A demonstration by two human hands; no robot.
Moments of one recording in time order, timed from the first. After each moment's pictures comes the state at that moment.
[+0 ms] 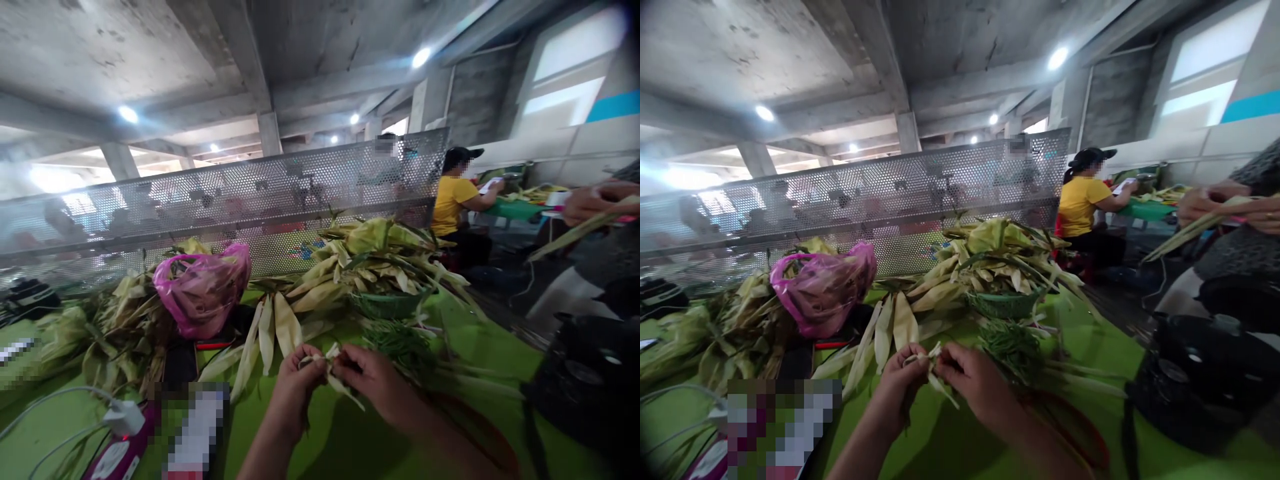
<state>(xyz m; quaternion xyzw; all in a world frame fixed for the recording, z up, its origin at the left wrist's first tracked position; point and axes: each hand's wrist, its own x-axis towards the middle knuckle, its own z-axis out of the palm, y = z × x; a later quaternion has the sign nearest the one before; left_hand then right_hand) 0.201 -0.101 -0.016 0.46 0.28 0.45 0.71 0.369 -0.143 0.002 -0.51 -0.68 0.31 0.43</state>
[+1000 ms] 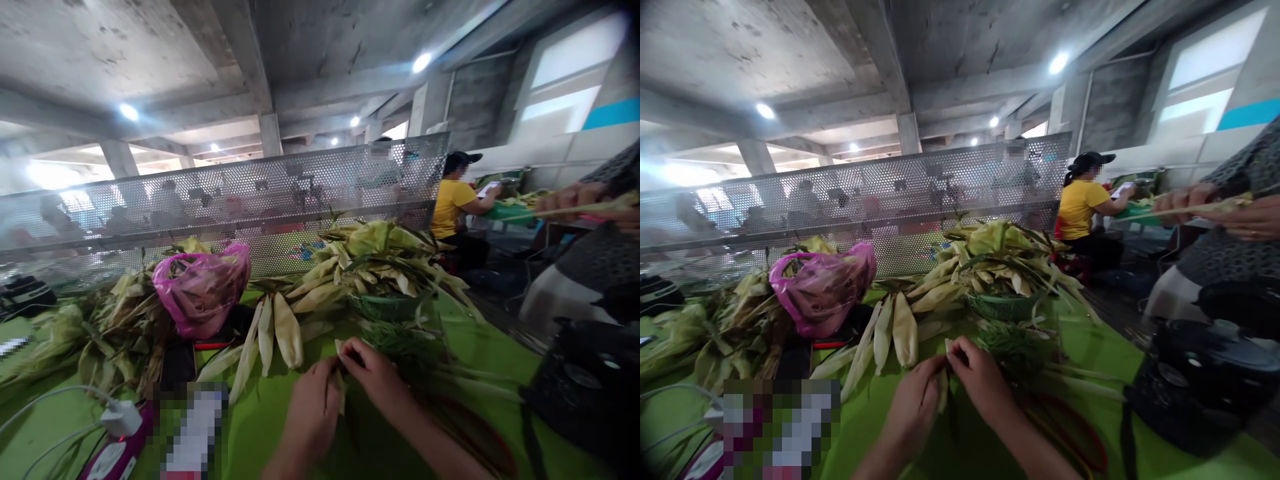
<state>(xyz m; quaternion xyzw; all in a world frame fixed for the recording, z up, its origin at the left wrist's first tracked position) 0.209 -0.117 -0.022 0.80 0.35 0.34 0.35 0.377 -0.121 -0.034 -0.57 -0.62 0.23 0.48</state>
